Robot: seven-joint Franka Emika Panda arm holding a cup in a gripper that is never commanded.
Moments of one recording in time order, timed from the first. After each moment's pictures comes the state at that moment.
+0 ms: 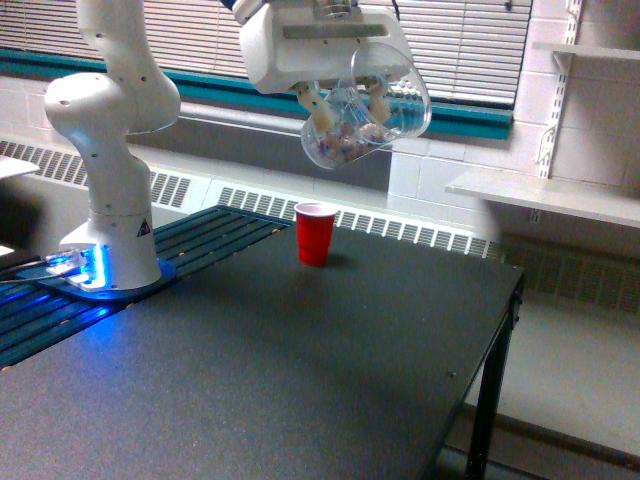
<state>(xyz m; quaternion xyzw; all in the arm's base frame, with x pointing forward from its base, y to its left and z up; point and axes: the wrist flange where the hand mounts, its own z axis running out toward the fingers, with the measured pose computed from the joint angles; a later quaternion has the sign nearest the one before) 0.522 -0.249 0.505 -0.79 0.55 -0.25 0.08</state>
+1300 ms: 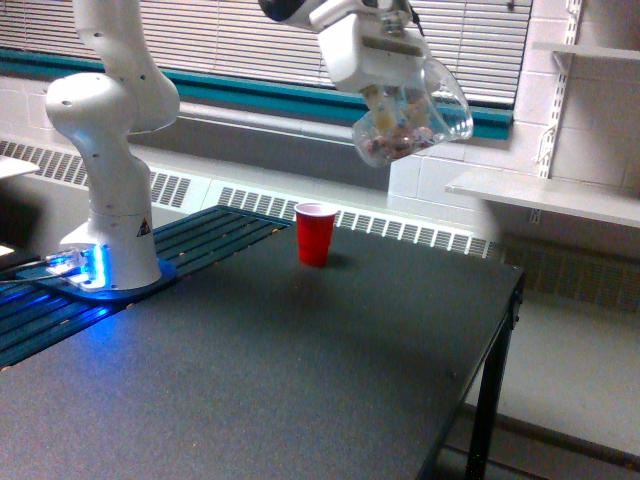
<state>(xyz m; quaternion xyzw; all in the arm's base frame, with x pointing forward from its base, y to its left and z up) 0.540 -0.111 0.488 -0.86 0.43 -0.26 0.03</state>
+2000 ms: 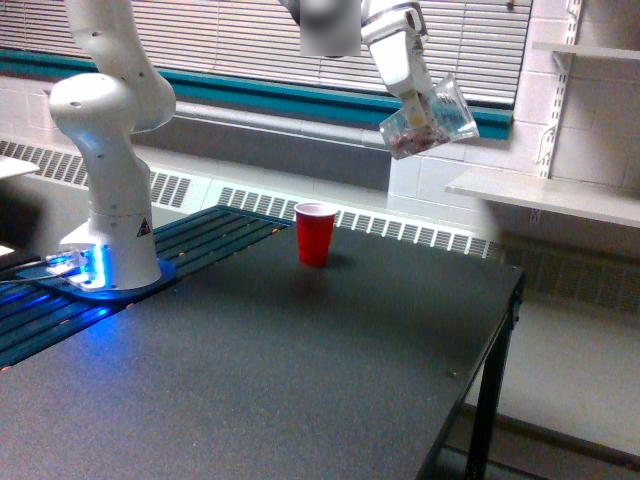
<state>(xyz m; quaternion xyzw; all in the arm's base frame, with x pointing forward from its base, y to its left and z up) 0.508 0.053 0.468 -0.92 0.30 -0.26 0.01</state>
